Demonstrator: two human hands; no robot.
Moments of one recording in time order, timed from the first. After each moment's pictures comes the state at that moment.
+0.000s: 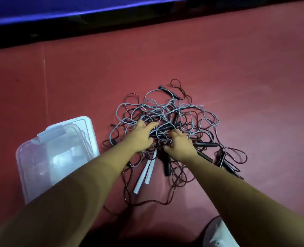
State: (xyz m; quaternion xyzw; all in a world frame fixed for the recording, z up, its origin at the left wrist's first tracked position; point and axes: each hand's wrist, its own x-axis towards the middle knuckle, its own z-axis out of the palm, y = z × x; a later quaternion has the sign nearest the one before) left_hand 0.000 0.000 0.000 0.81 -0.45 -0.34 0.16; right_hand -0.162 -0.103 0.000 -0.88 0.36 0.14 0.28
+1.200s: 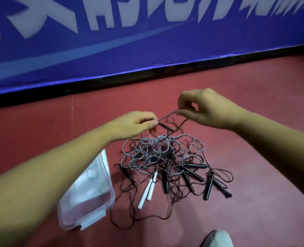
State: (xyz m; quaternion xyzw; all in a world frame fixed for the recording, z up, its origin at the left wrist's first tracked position) left_hand -0.003 0.053 0.280 0.68 -0.63 -0.26 0.28; right_hand -0.198 -0.110 0.351 -0.98 0.03 -0.12 0.13
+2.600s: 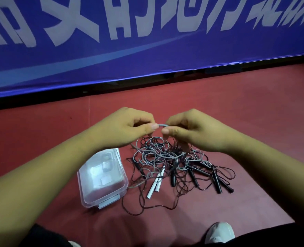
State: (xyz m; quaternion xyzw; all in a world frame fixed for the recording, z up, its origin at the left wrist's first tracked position) left_hand -0.063 0.173 0.381 0.69 -0.63 -0.20 0.30; right_hand -0.230 0.020 0.394 -0.91 0.05 -0.01 0.42
